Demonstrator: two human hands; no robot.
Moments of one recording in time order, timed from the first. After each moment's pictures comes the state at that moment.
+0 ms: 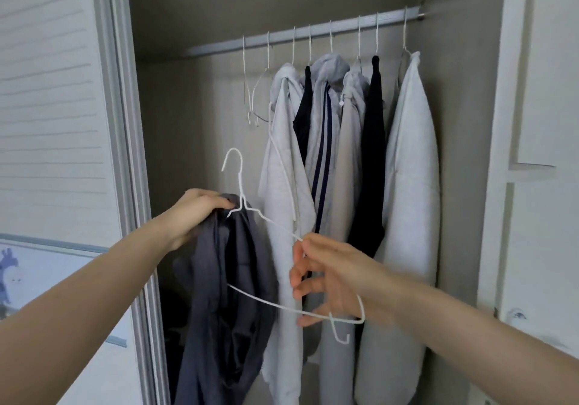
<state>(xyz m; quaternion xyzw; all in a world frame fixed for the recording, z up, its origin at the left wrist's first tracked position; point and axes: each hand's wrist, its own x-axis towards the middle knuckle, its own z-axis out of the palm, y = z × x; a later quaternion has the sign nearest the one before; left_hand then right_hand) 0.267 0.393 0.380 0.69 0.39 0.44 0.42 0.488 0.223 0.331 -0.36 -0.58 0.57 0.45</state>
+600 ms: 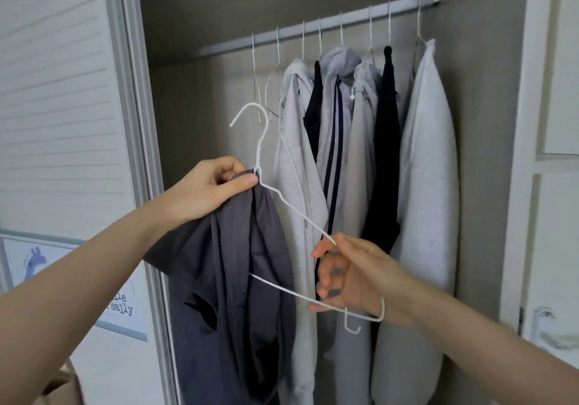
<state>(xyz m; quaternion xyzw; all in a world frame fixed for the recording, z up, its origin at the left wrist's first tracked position) 0.261 0.357 0.416 0.86 0.23 0.43 0.16 0.511 0.249 0.304 -0.24 -0.60 0.58 0.49</state>
